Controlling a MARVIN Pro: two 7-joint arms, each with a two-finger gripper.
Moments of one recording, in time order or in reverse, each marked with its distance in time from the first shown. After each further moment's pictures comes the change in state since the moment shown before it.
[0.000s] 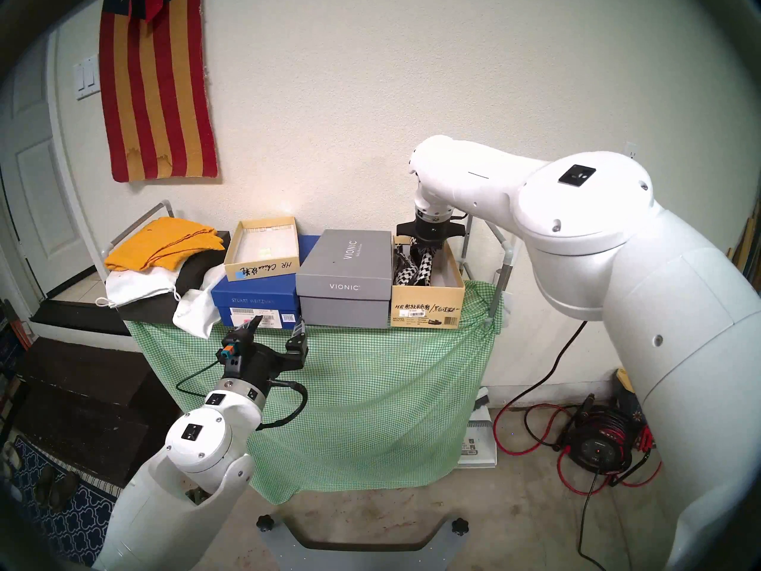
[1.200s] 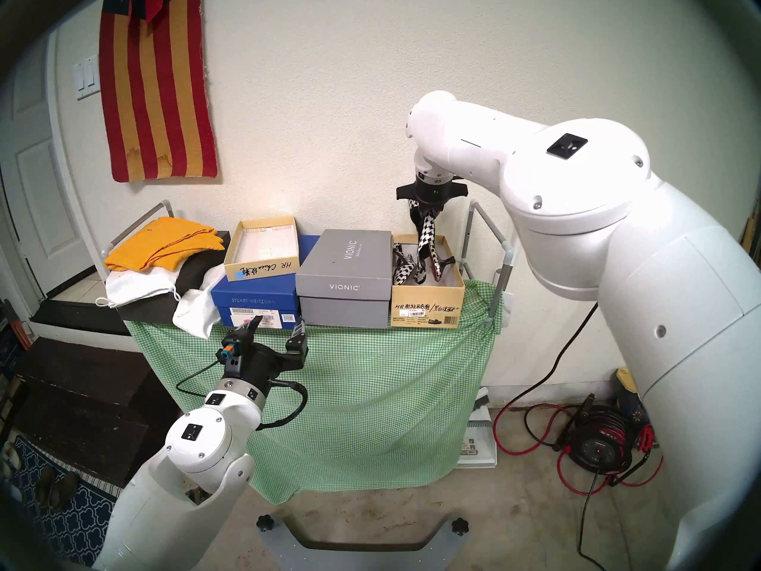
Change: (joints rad) left arm 0.000 0.000 0.000 0.000 0.000 0.000 0.000; right arm 0.093 -0.062 -0.026 0.116 -0.125 0.036 0.127
